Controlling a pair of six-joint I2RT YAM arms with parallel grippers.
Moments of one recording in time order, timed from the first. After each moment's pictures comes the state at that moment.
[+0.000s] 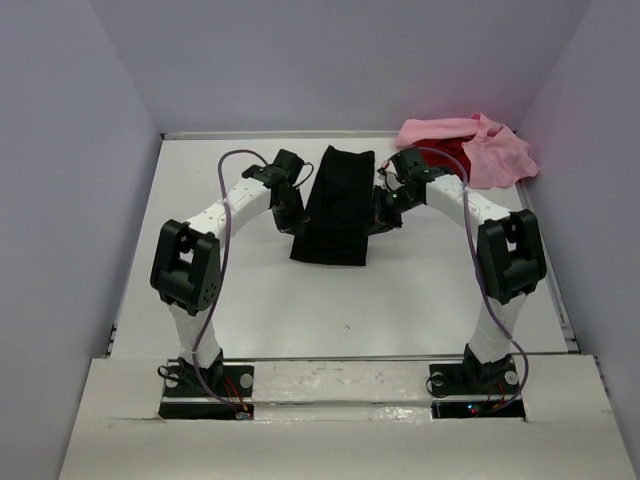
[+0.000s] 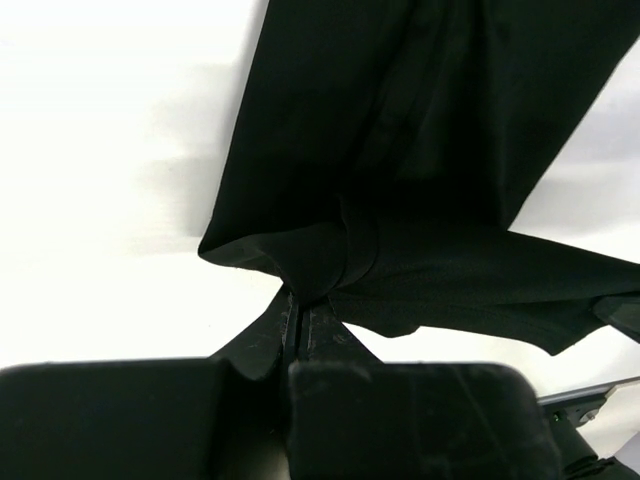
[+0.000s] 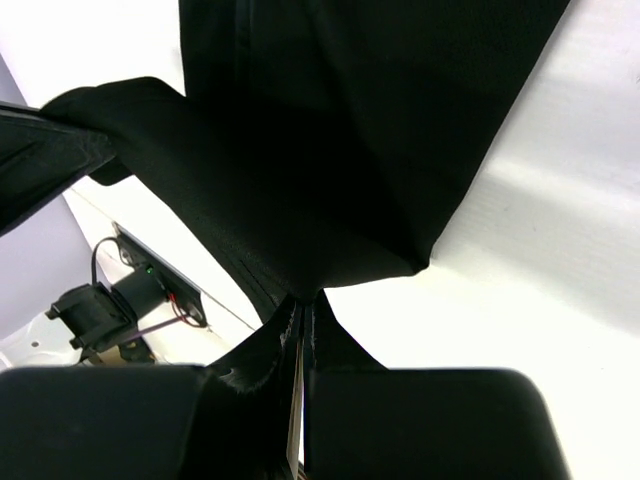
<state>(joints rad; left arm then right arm) -0.46 1.84 1.47 -0.83 0.09 -0.68 0.34 1.89 1.47 -0.73 -0.59 0.47</state>
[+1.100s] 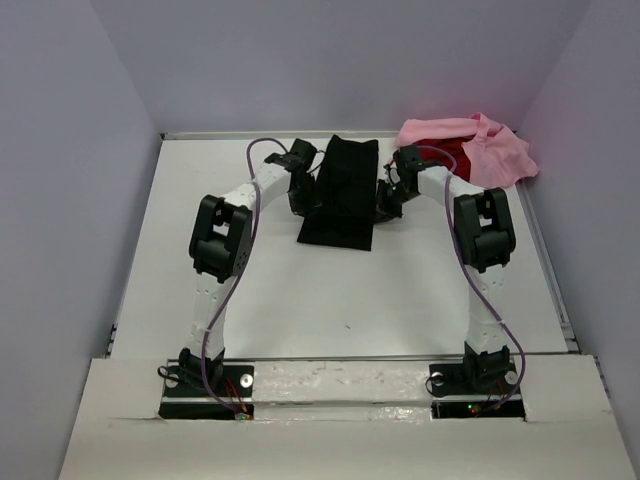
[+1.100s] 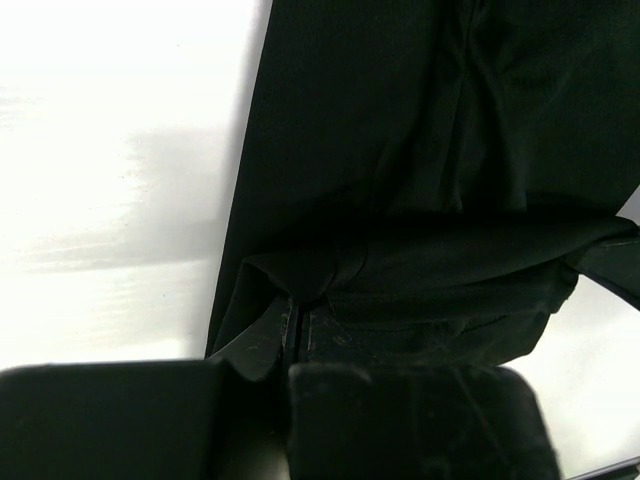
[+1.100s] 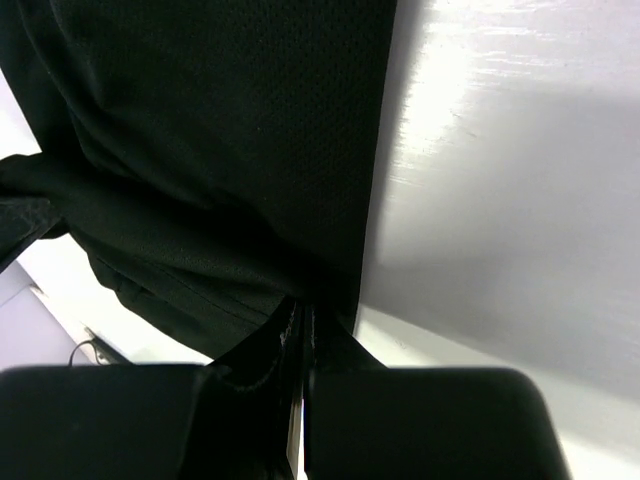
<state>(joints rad) -0.44 2.22 1.83 -0.78 0.11 -0.57 0.25 2.24 1.71 -0.67 -0.50 0.46</state>
